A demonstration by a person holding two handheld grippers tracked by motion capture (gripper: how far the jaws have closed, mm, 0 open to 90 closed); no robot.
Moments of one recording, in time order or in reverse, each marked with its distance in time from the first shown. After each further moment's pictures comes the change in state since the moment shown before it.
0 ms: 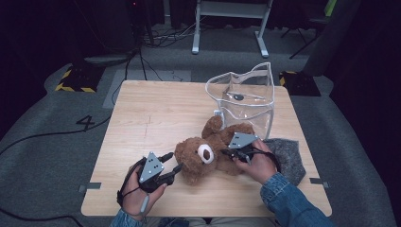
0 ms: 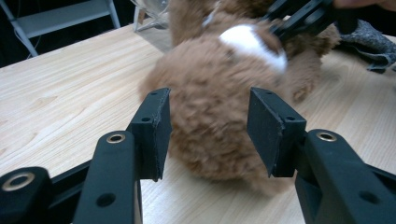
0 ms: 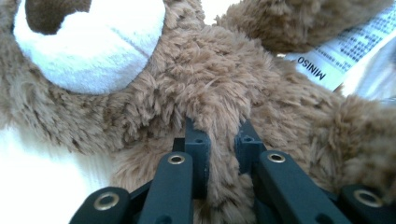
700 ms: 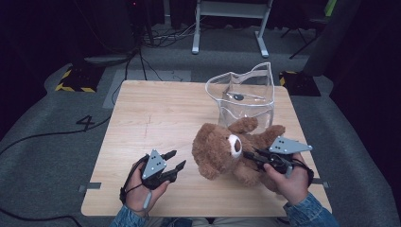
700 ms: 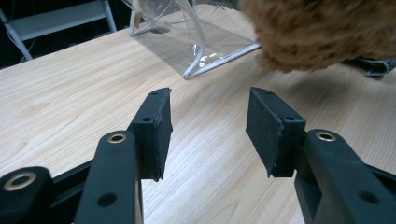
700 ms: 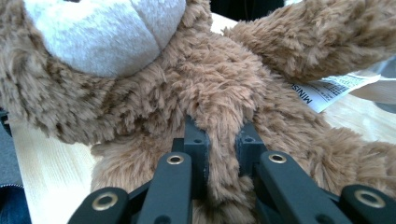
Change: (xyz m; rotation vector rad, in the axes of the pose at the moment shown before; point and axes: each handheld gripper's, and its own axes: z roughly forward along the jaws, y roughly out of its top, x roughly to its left) left arm 0.001 0.004 0.012 -0.006 -0.028 0.003; right arm 0.009 -0.017 -0.106 -0.248 -0.019 0.318
